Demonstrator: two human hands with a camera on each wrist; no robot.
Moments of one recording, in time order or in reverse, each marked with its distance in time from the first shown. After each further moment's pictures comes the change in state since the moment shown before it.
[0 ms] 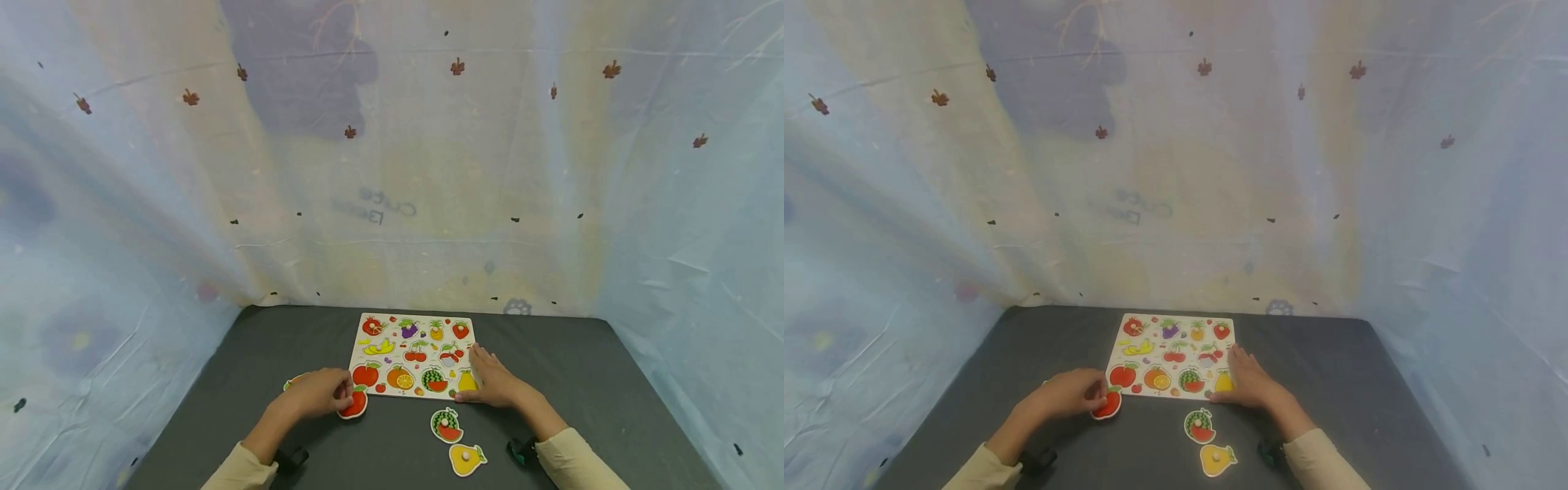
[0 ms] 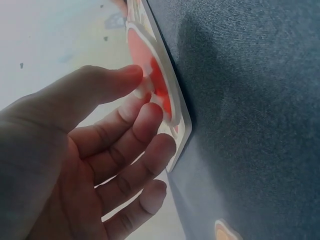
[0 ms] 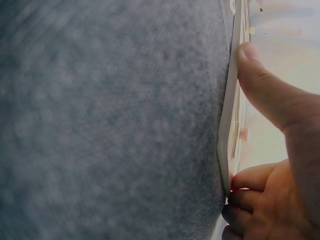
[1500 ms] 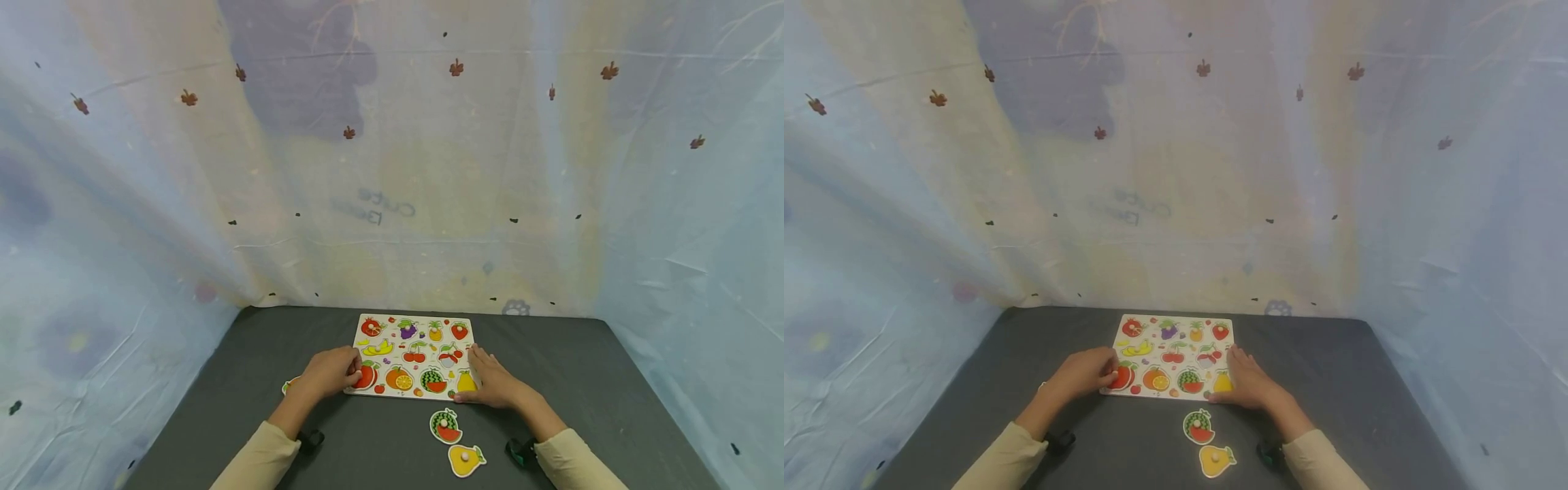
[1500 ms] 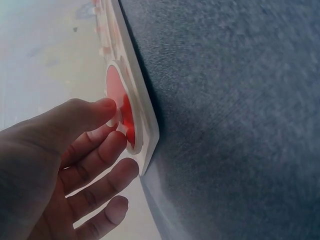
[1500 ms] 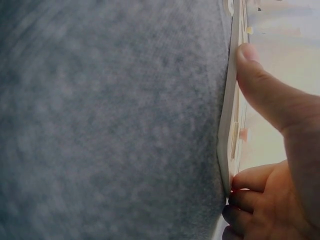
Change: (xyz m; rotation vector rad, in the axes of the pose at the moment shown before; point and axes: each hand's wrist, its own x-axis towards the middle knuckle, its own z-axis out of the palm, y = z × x) left_hand 0.049 -0.009 0.011 0.205 0.211 -0.050; right_hand 0.002 0.002 0.001 -0.014 -0.001 0.007
